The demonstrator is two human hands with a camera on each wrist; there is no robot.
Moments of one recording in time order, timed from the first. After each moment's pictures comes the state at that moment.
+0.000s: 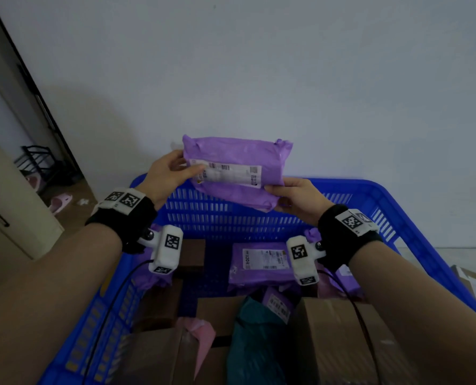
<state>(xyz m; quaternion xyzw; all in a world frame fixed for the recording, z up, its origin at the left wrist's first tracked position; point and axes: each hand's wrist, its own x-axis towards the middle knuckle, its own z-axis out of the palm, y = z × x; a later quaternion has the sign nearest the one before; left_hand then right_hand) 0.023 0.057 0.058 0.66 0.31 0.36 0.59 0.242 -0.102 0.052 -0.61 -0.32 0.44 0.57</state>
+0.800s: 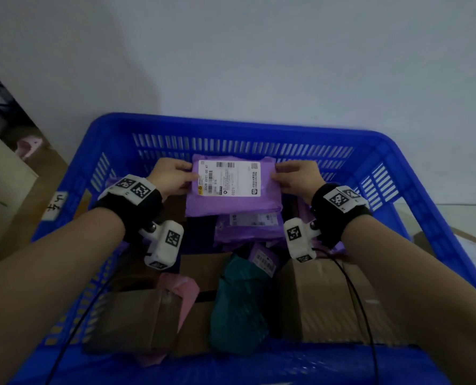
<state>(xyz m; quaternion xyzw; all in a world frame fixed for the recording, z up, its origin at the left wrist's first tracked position) 0.059 0.032 -0.033 0.59 0.49 0.17 0.62 0.282 -0.101 -0.035 -0.76 -0.21 0.37 0.49</state>
